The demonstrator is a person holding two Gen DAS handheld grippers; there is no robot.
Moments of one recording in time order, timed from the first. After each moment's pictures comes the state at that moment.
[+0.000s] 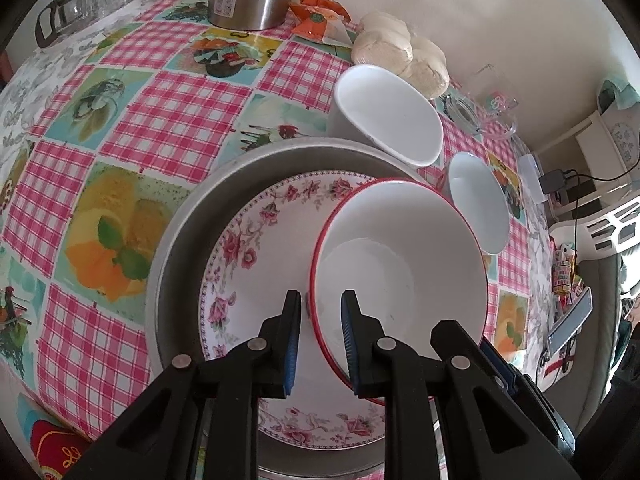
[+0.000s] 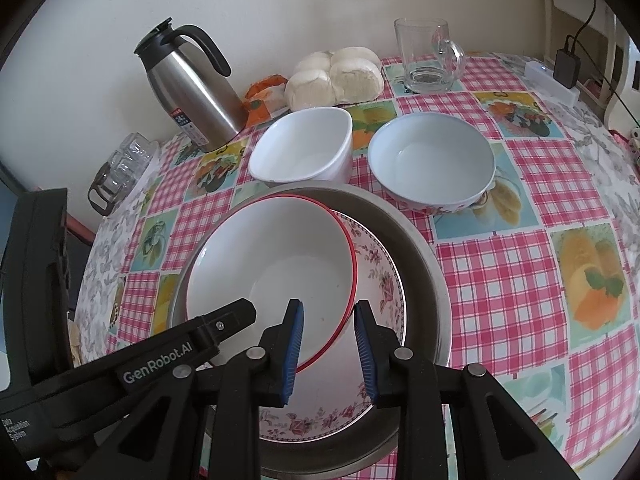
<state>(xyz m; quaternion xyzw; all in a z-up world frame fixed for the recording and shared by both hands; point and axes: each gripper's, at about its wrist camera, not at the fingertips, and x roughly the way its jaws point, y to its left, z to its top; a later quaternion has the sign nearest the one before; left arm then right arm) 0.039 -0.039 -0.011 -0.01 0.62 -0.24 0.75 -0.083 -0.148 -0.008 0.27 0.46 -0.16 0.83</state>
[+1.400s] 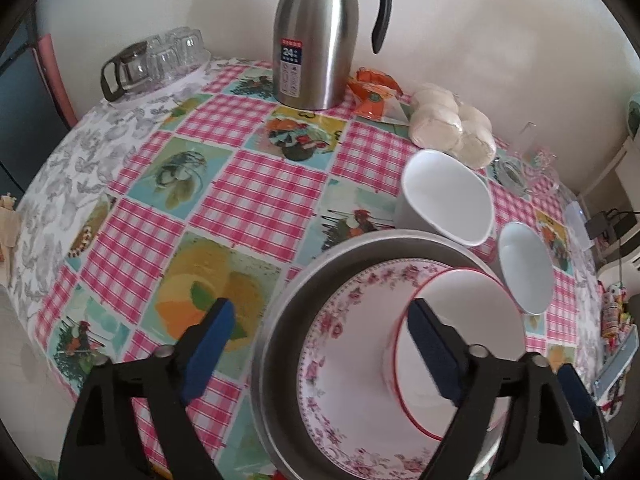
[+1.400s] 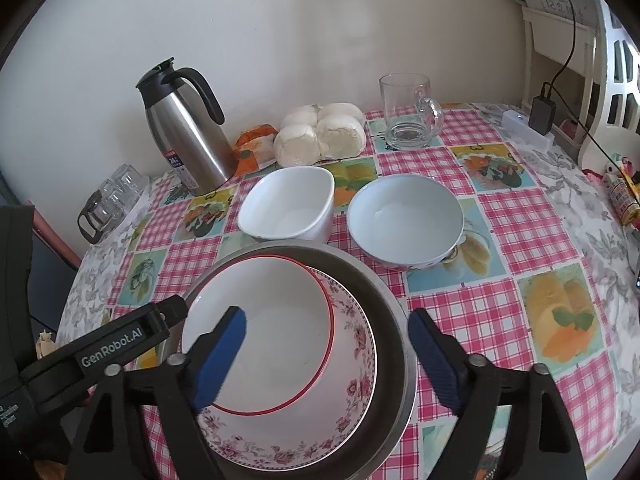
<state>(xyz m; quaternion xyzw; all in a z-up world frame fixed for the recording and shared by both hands) 0.047 -0.013 0.021 0.03 0.52 -0.14 0.84 -0.090 -0.151 0.016 0.22 0.39 -0.21 0.87</state>
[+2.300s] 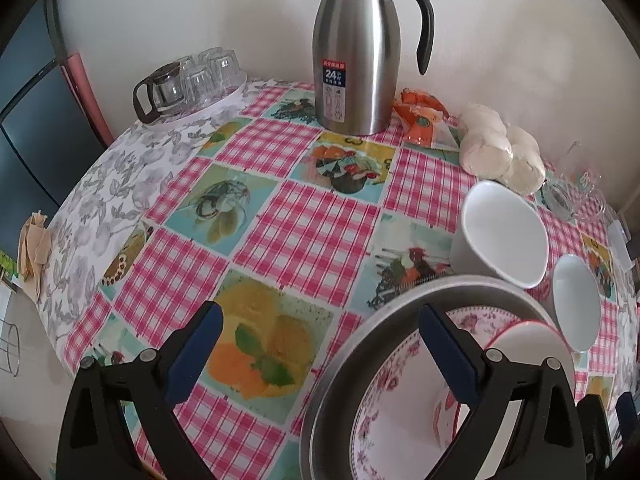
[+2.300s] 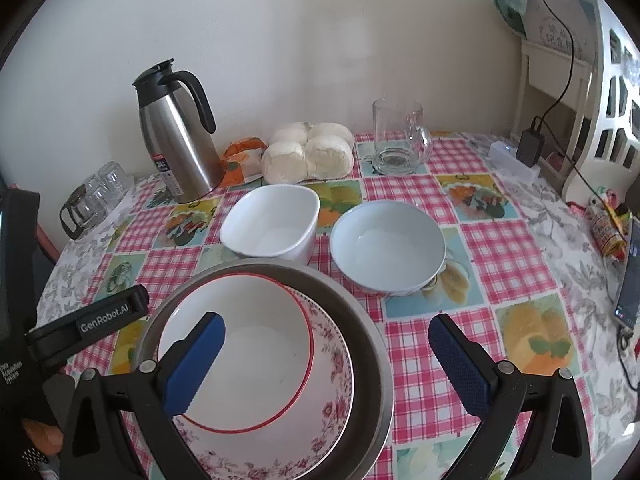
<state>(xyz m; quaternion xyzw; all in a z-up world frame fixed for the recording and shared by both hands) 0.077 -0.005 0.017 0.06 0.48 -0.08 0.87 -0.084 -0.147 0.022 0.16 0.37 -0.24 0.88</state>
